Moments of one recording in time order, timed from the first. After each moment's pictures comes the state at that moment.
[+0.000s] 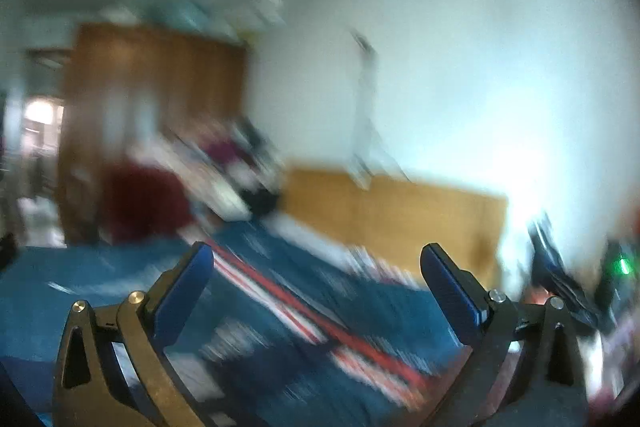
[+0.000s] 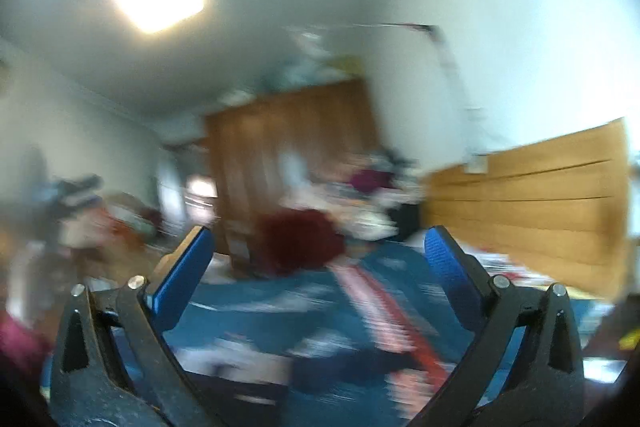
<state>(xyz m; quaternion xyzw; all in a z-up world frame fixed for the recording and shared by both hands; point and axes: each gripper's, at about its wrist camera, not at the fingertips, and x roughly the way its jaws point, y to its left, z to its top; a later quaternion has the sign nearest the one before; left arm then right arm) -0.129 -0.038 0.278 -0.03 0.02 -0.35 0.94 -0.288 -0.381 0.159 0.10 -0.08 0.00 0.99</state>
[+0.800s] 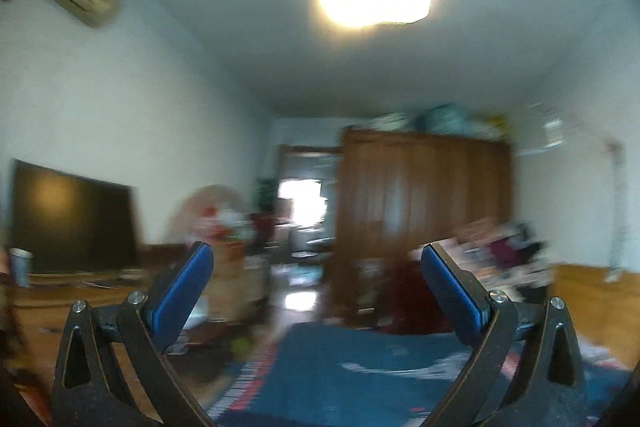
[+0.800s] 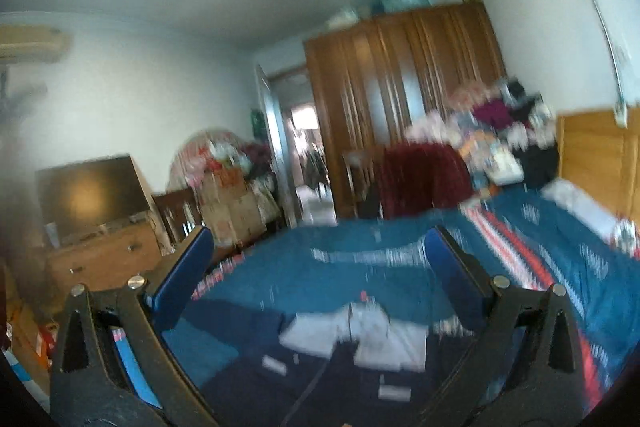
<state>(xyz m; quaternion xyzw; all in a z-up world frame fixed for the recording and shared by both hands) -0.203 0.415 0.462 -0.04 -0.09 0.14 0.99 -0.094 -0.214 0.180 0.08 0.02 0.19 0.98</state>
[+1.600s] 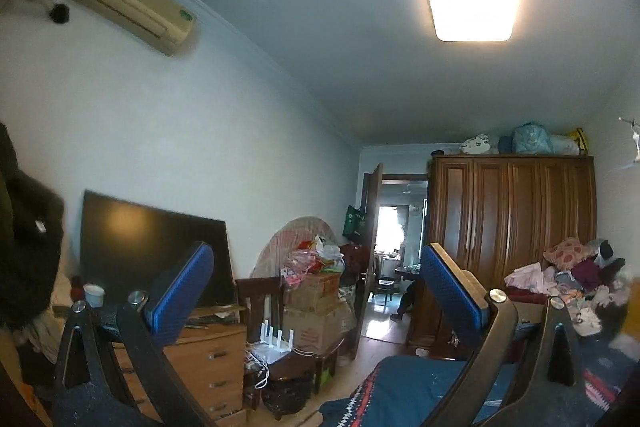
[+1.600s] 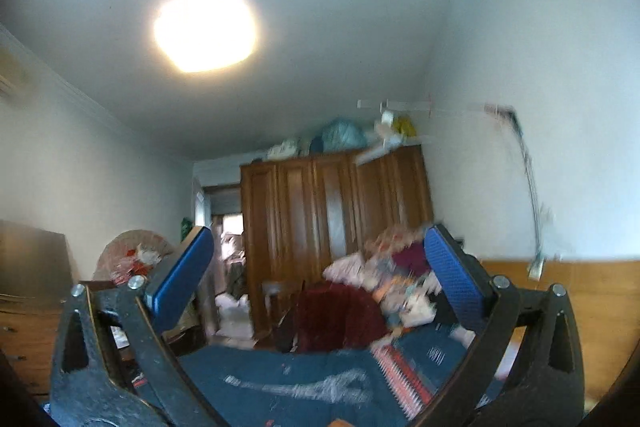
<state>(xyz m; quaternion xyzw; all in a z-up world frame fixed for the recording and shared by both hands) -0.248 0.643 0.471 -0.04 -0.14 0.25 0.96 -0.189 -0.322 0.376 0.06 -0.14 0.04 0.99</state>
